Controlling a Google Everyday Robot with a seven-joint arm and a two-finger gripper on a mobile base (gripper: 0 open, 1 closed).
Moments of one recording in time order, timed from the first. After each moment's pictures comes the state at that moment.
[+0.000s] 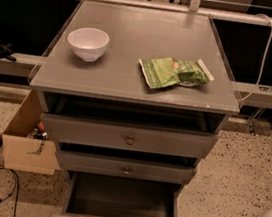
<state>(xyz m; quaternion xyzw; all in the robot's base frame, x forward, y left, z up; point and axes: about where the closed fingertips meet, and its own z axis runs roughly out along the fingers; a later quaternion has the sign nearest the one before) 0.357 -0.120 0.186 -0.38 0.85 0.30 0.19</state>
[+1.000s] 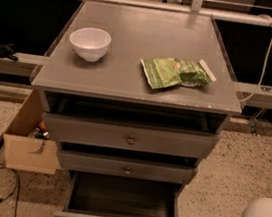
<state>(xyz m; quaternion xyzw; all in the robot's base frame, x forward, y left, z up) 0.380 -0.107 0.173 -0.38 0.86 0.29 0.19</state>
